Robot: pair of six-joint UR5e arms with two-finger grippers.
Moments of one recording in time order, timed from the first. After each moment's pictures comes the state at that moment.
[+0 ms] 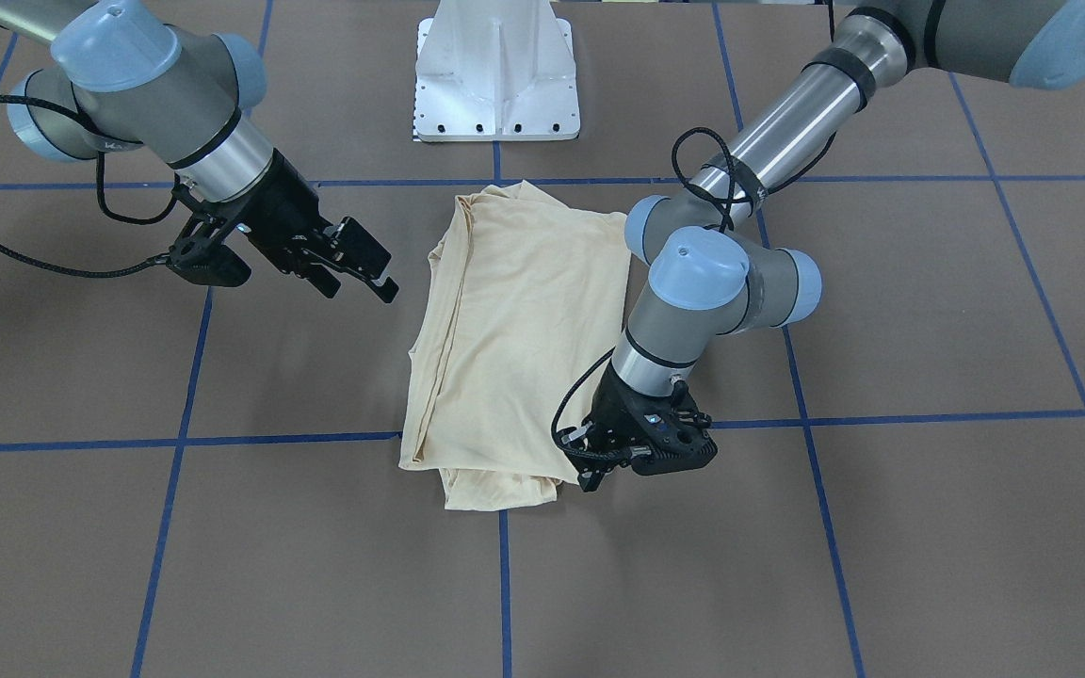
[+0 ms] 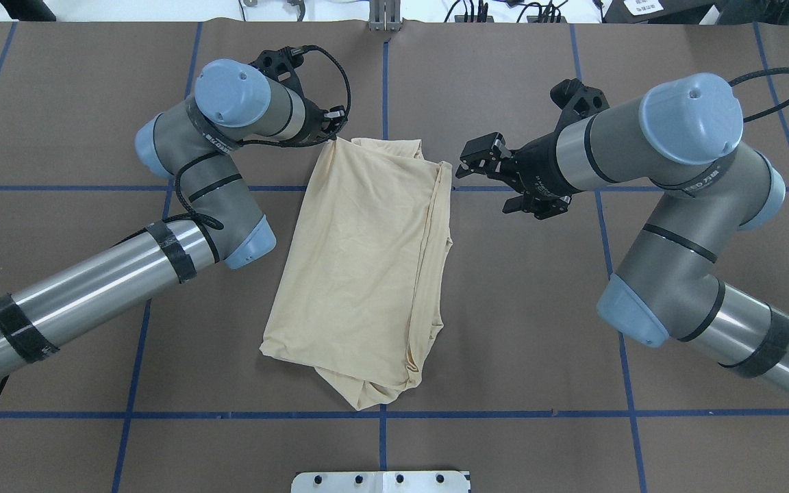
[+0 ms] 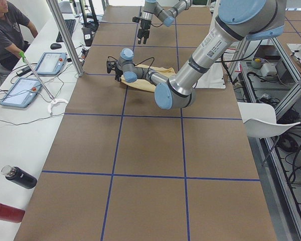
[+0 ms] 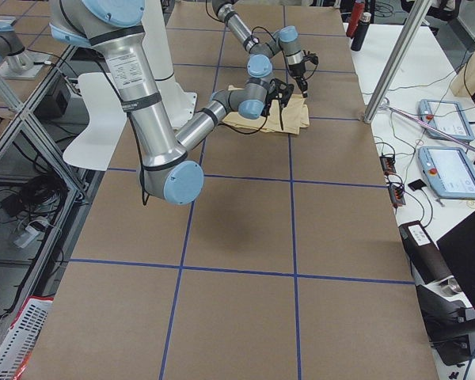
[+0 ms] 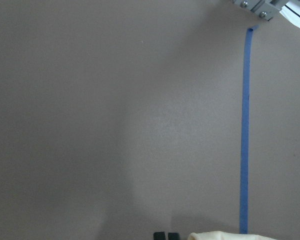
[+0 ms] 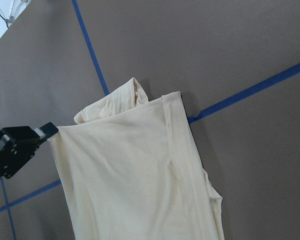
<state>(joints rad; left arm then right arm) -0.72 -2.43 -1.04 -2.37 -1.78 -1.44 0.73 -1.15 1.81 -1.01 2.02 1.71</state>
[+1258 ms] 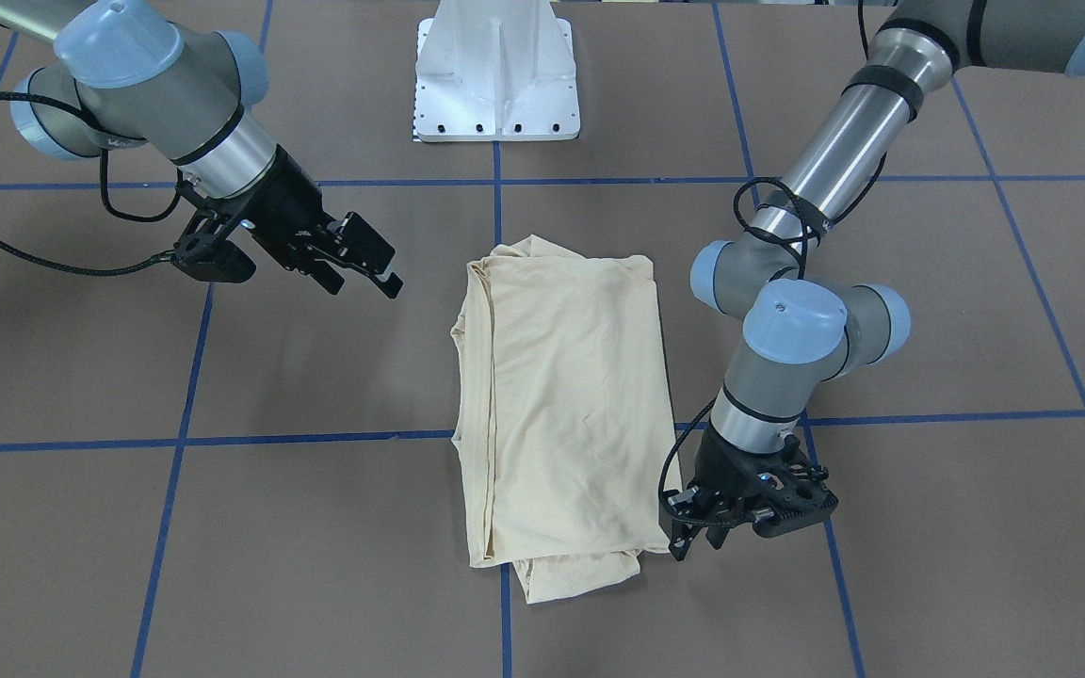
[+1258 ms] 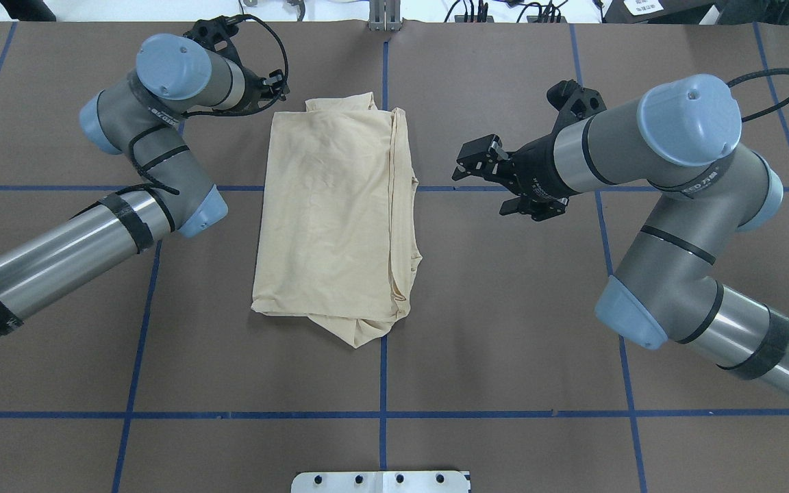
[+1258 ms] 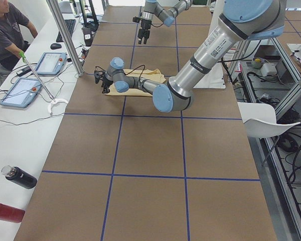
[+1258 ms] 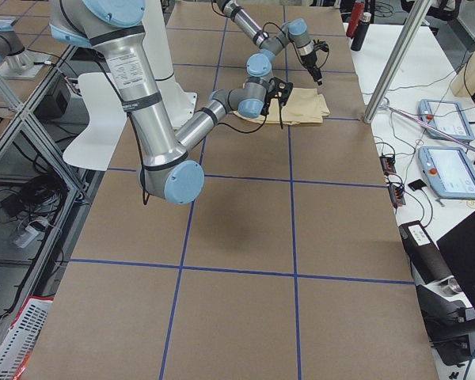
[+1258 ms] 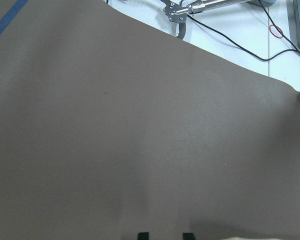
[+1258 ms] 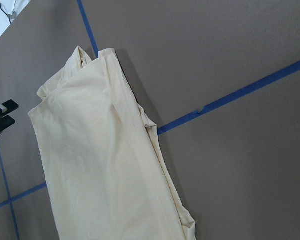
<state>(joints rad) -0.83 -2.34 -1.01 -2.42 -1.74 -1.38 0.72 -1.15 1.81 -1.01 2.03 1.70</state>
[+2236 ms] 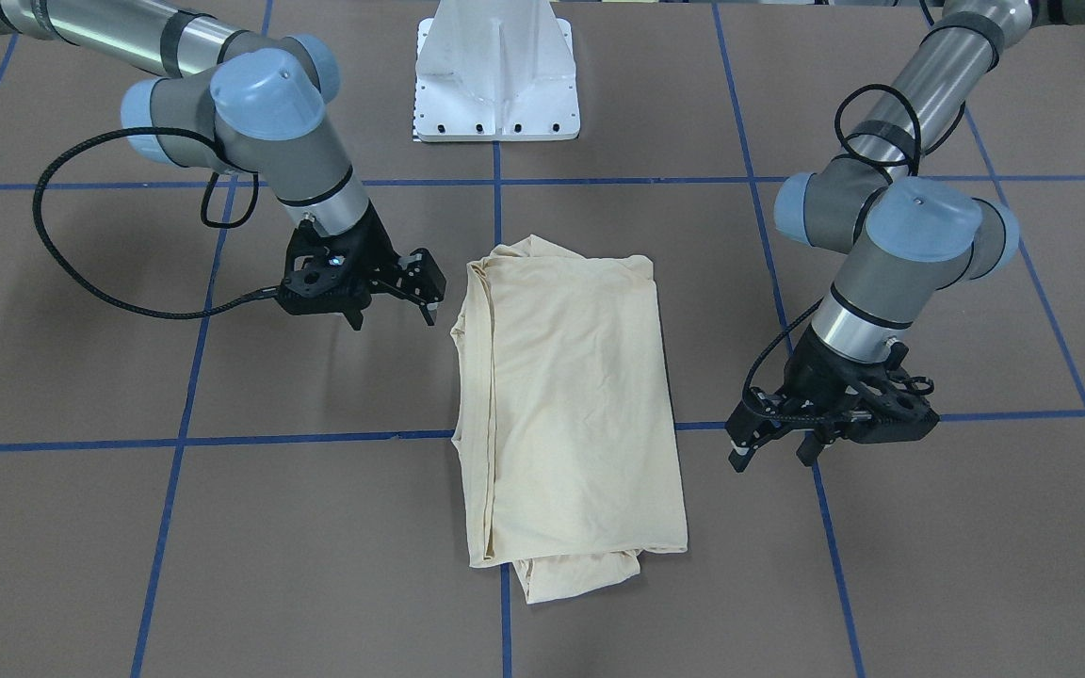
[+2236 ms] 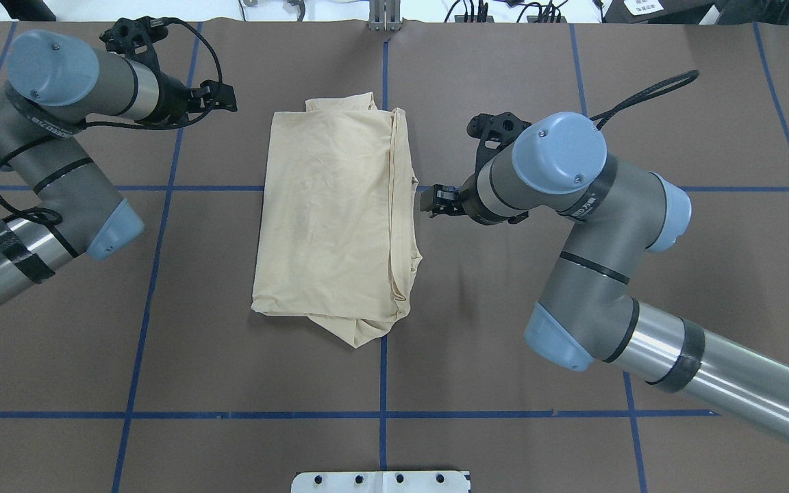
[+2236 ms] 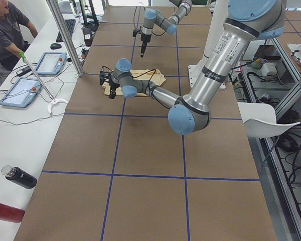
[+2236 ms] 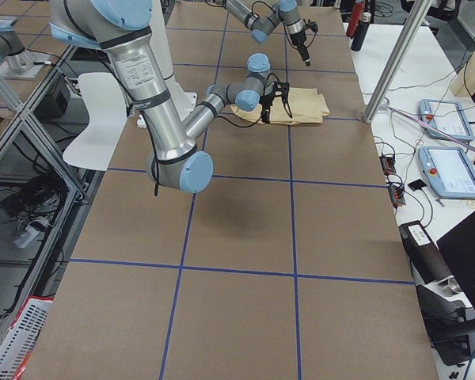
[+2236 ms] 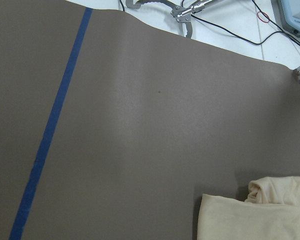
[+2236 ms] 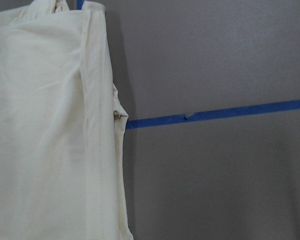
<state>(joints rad) -0.88 -2.08 -1.41 -2.31 -1.88 -1.25 0.59 -0.99 1.66 -1.30 1.83 1.26</state>
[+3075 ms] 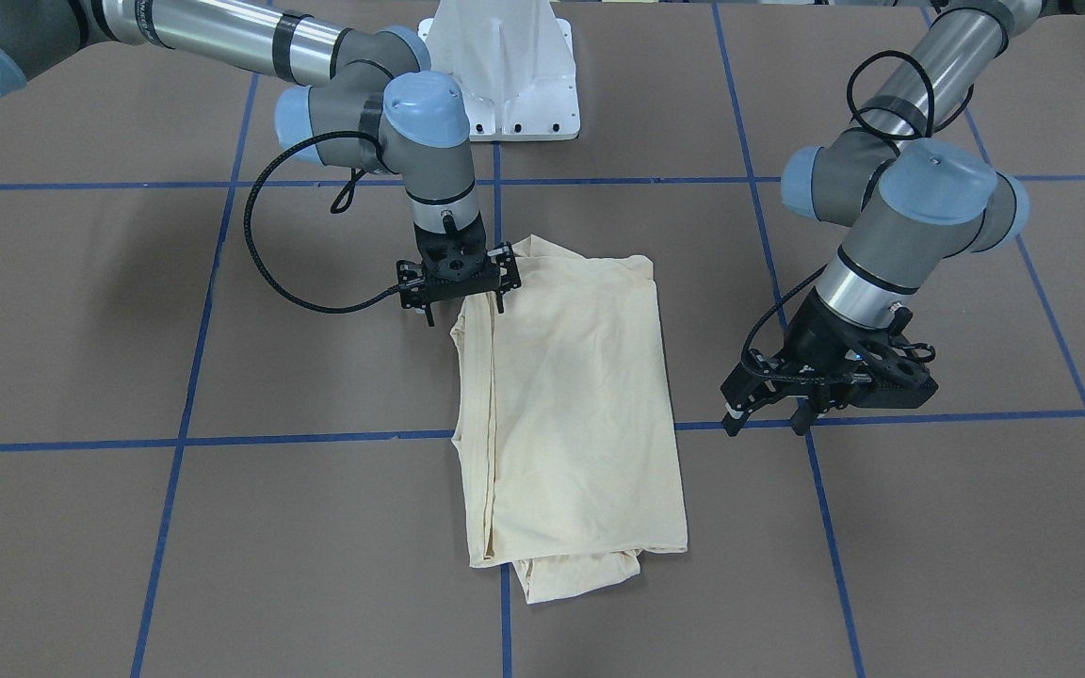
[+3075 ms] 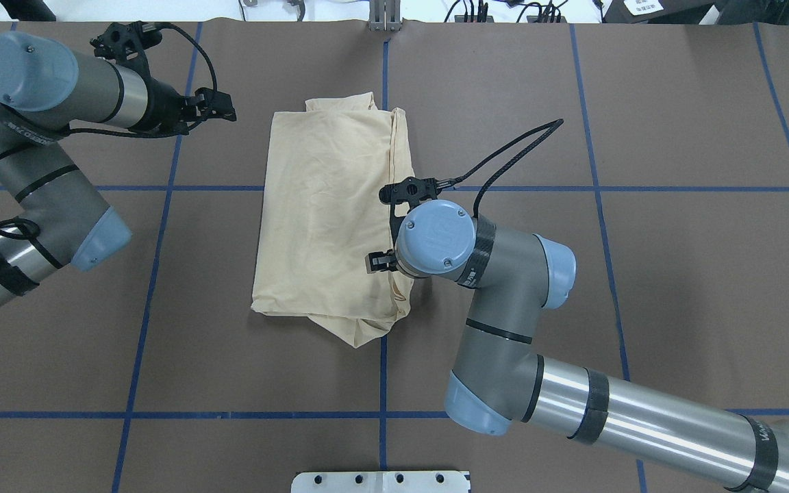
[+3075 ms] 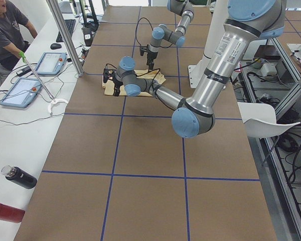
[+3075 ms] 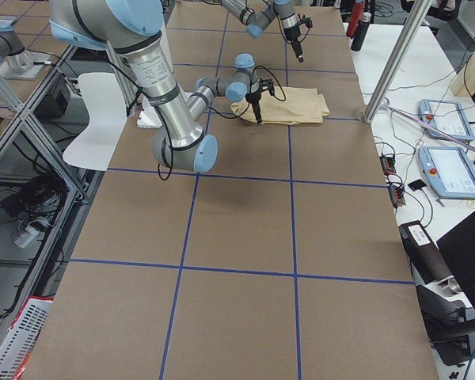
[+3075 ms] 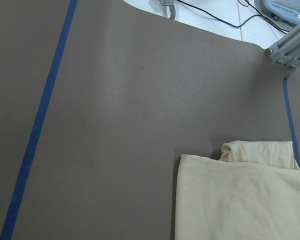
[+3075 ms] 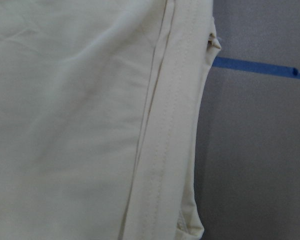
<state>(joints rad) -0.88 -2.05 -1.48 -2.30 -1.92 -1.25 0.42 -0.87 1.54 -1.41 1.64 1.11</state>
